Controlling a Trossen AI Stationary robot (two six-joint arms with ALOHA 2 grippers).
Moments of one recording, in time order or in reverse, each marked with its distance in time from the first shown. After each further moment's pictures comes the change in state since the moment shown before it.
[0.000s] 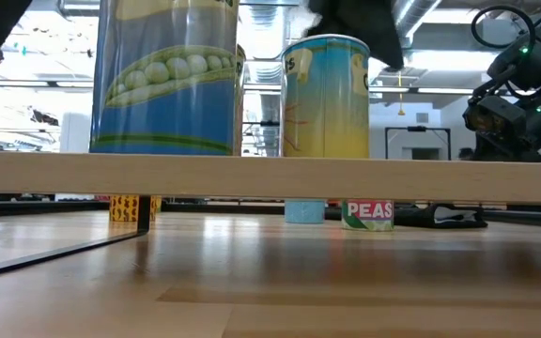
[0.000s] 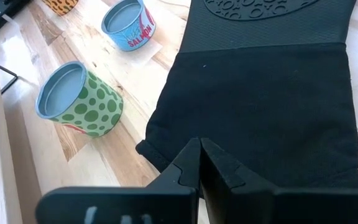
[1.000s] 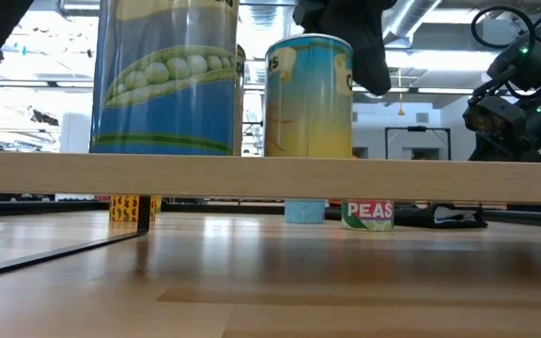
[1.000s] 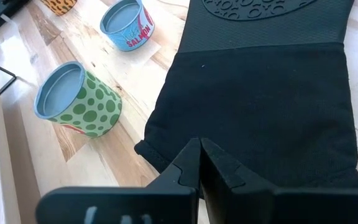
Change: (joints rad) left arm -0.016 0.028 0.001 -0.096 0.055 -0.073; right arm -0.001 0.000 0.000 -0.006 0.002 0.000
